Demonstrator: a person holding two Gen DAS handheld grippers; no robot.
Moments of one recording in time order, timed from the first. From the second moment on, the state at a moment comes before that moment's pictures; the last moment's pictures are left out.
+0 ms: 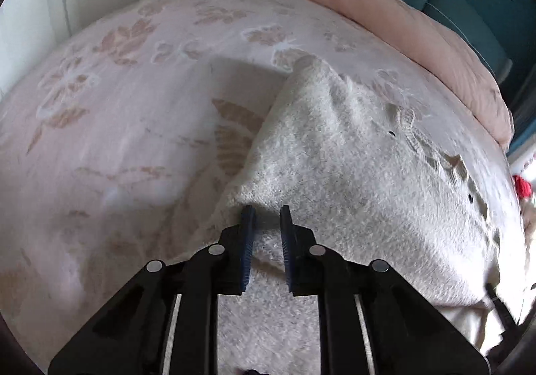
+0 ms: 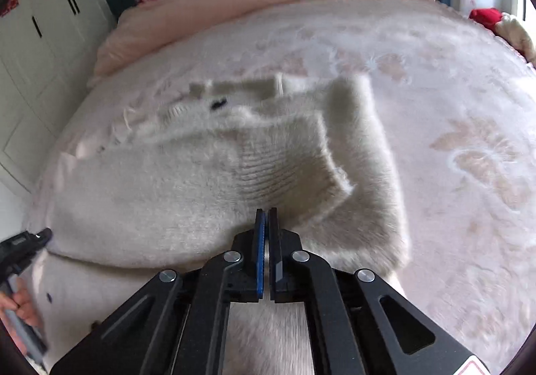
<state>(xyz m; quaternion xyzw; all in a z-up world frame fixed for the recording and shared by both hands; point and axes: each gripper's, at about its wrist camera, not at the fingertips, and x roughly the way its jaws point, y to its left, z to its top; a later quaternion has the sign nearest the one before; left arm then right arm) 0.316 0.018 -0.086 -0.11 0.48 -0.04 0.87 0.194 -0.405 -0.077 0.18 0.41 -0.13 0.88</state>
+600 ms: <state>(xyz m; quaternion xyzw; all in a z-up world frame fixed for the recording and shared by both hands) 0.159 0.094 -0.063 -0.10 0.51 -0.07 0.85 -0.007 -0.385 -0.052 0.18 0.46 -0.13 0.86</state>
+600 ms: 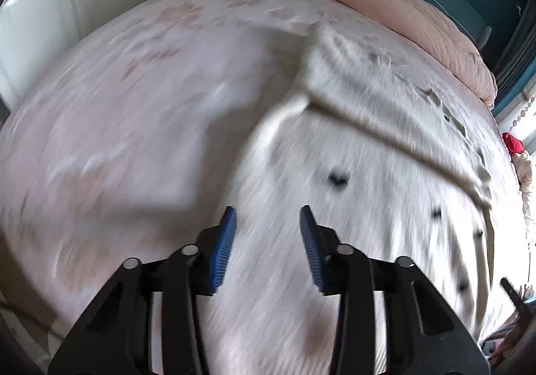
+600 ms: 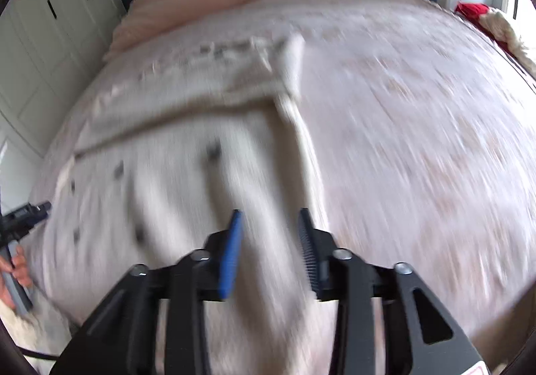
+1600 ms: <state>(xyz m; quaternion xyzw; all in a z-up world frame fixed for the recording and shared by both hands) 0.060 0.100 -0.086 -0.06 0.57 -0.09 0.82 -0.102 -0.366 -0.098 0.25 0.52 -0.06 0.82</state>
